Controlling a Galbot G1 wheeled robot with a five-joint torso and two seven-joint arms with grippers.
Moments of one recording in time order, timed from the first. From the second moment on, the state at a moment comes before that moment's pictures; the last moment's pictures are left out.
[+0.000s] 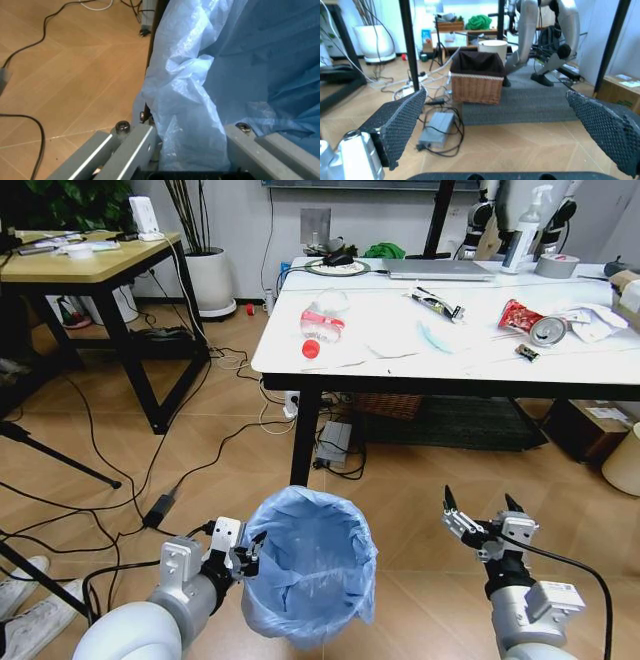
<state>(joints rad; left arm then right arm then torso) 1.55 -0.90 -0.35 -2.50 -0.90 0.74 -0.53 -1.78 1.58 0.60 2.44 0.08 -0.20 0.05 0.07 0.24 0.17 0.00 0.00</state>
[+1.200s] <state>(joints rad) 1.57 -0.92 -0.39 -2.50 -0.90 0.74 -0.53 -1.78 1.49 0.62 2.50 0.13 -0.26 0.08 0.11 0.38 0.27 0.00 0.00</state>
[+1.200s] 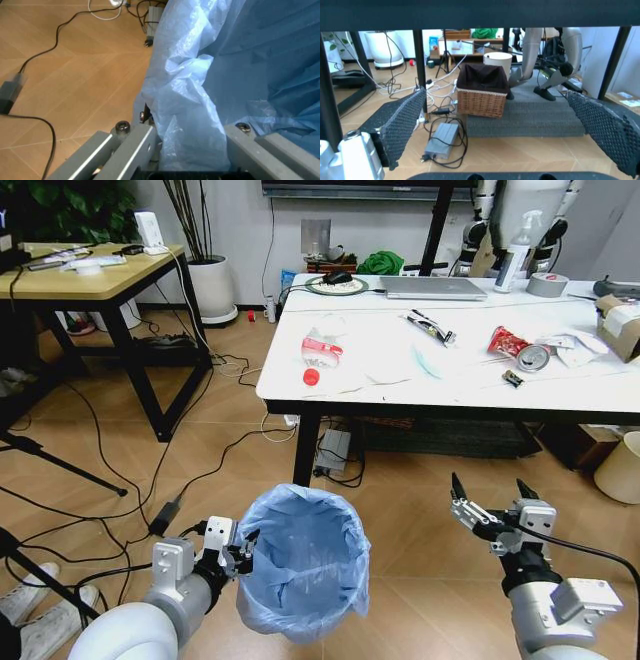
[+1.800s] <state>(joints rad) 1.57 -0.91 -0.40 -2.50 -0.91 0.74 -0.52 -1.78 1.37 0.67 2.50 0.38 -0.30 0.14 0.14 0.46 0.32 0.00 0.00</state>
